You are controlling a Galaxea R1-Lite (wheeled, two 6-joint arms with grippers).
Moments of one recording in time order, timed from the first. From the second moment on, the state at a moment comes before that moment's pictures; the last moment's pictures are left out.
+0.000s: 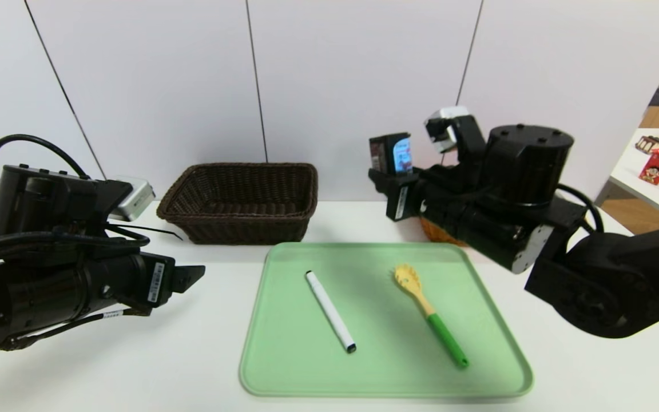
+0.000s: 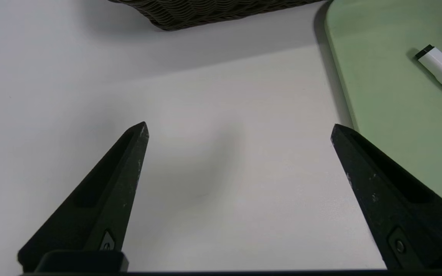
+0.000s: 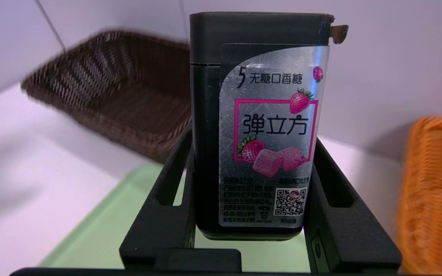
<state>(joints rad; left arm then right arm) -0.36 1.40 -0.74 -0.09 0.20 -0.05 0.60 1.83 -0.96 -0.85 -0.12 0.04</state>
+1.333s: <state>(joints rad) -0.38 1.39 -0.74 -0.09 0.20 -0.05 0.05 1.91 -1.28 -0.34 0.04 0.01</state>
